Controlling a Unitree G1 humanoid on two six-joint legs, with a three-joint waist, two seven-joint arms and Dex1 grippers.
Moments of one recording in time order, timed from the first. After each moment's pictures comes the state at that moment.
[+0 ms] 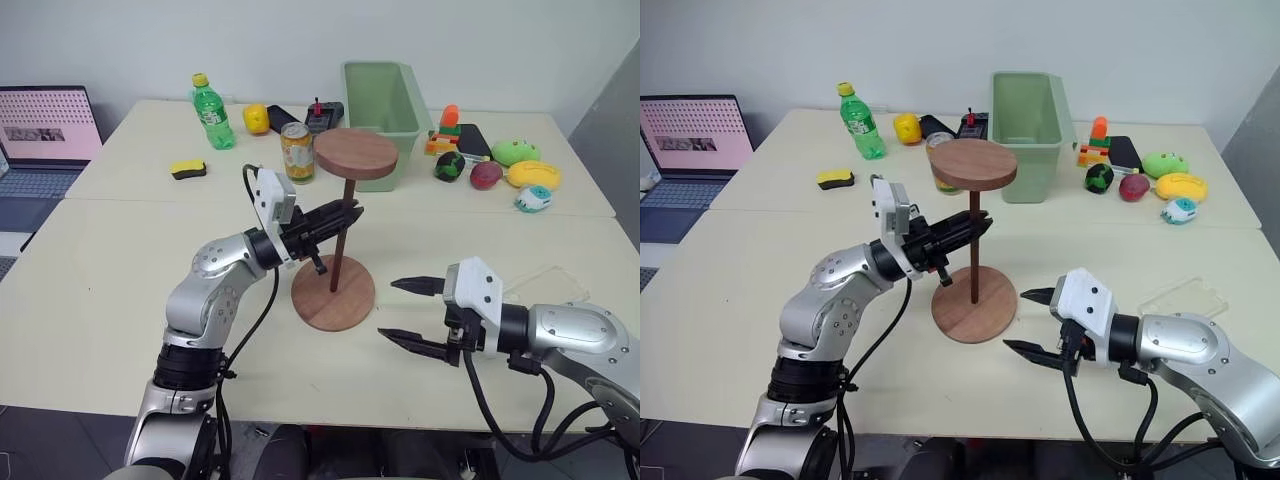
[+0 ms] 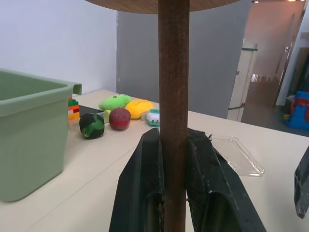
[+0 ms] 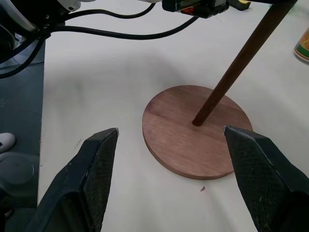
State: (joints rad) left arm -0.51 0.32 -0.02 -0.13 -0.51 0.37 -0.84; right arm -0.16 -0.82 0.02 -0.84 0.65 0.77 0.68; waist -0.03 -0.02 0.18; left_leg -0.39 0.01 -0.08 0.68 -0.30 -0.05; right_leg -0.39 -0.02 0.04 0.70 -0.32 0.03
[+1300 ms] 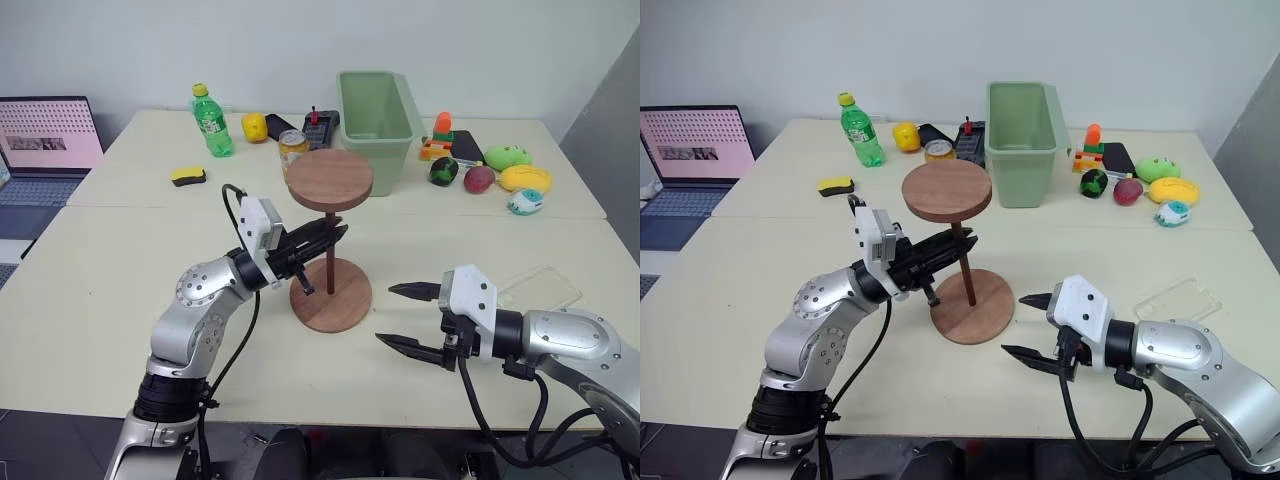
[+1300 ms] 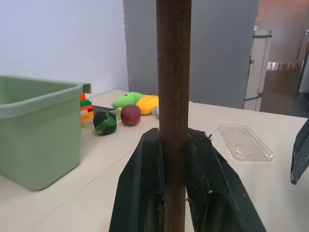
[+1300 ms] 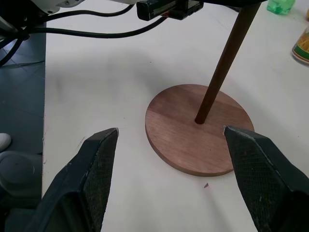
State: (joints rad) left arm -0.36 0.41 -0.03 -0.20 -0.49 0.28 -0.80; right arm -0.14 -0.81 0.06 -0.84 0.61 0.75 0.68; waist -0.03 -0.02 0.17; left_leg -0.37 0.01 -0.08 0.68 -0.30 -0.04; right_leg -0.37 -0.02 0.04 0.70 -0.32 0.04
